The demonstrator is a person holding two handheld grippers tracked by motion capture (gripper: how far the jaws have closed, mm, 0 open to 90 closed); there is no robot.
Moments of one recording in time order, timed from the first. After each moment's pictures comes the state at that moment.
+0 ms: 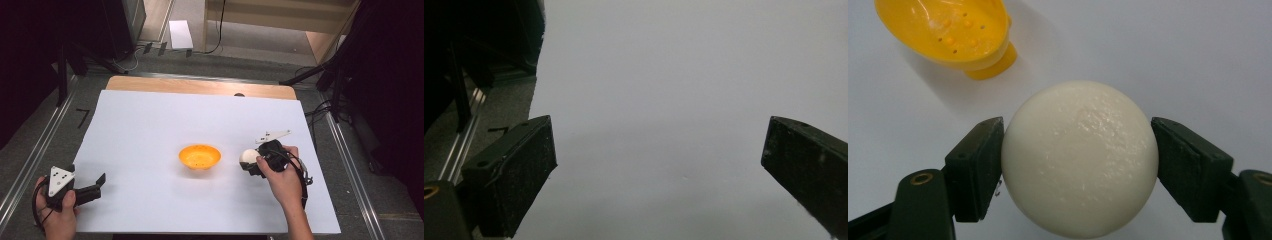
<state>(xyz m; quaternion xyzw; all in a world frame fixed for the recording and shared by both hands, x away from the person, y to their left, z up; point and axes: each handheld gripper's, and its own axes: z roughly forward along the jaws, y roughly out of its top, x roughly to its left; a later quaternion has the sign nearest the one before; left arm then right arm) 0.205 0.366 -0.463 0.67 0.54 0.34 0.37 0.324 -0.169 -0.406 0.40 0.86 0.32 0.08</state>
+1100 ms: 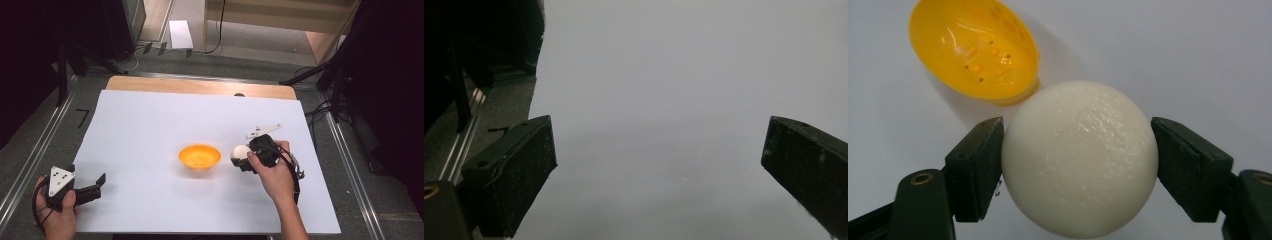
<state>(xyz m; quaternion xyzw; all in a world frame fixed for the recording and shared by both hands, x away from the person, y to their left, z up) 0.205 0.366 -0.462 0.68 0.54 0.34 0.37 0.331 -0.144 -0.394 0.38 0.86 0.33 0.07</state>
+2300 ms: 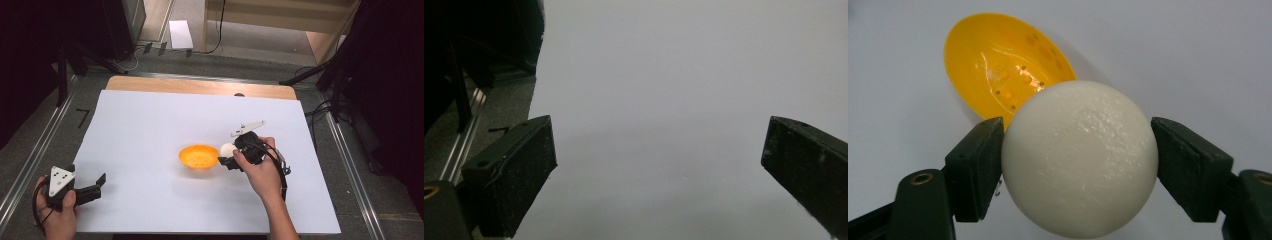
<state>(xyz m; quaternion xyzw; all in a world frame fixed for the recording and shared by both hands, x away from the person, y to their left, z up) 0.205 0.366 -0.463 0.68 0.54 0.34 0.37 0.335 -0.107 -0.388 0.35 0.87 0.33 0.06</state>
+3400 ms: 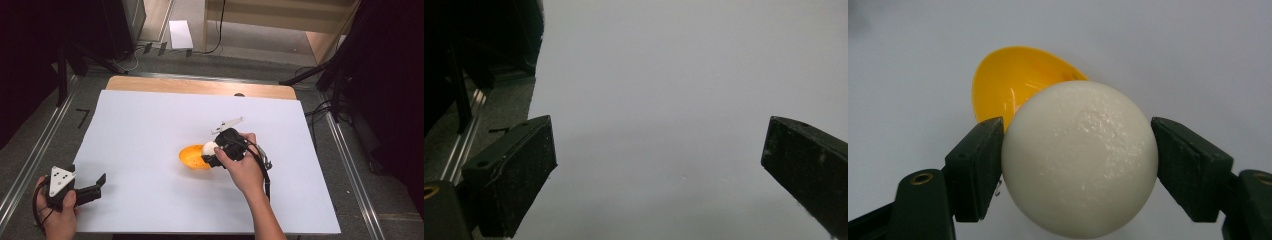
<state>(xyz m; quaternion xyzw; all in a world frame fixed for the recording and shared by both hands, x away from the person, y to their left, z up) 0.205 0.366 -0.463 0.68 0.54 0.34 0.37 0.343 -0.062 -0.390 0.33 0.88 0.33 0.05</state>
